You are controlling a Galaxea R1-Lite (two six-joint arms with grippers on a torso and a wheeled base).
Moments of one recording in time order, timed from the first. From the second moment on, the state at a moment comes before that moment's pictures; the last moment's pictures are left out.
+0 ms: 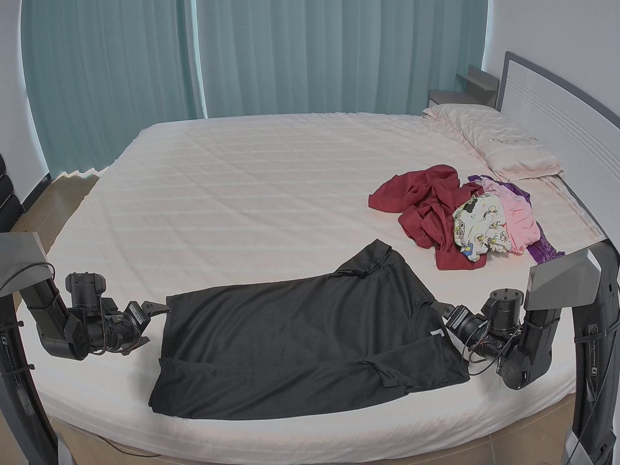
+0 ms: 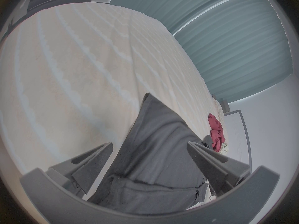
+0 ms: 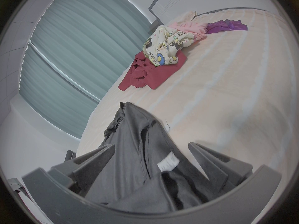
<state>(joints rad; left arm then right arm) 0.19 2.20 -0.58 -0.89 -0.41 -0.72 0.19 2.47 -0.53 -1.49 0.00 0.82</state>
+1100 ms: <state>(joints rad) 0.19 2.20 -0.62 -0.91 -0.34 -0.72 0.19 2.47 -0.52 -1.49 0.00 0.82</state>
